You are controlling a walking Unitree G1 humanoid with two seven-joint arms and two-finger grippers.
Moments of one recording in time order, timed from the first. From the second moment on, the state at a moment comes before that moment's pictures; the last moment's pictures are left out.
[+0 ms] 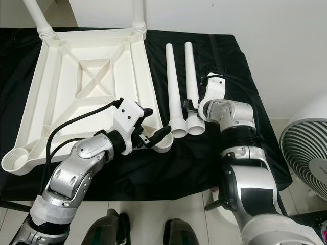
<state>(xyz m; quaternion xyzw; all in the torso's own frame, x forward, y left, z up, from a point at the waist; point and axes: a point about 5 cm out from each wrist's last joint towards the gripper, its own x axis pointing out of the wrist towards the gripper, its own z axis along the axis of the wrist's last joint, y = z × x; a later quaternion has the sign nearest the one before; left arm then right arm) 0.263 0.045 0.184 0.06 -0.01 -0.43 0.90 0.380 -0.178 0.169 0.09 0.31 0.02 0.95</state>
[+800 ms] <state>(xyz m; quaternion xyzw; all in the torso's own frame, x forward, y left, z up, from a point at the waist) 0.268 0.041 0.193 0.06 -0.04 -0.44 0.90 0.378 -0.184 0.157 0.17 0.31 -0.03 0.93</state>
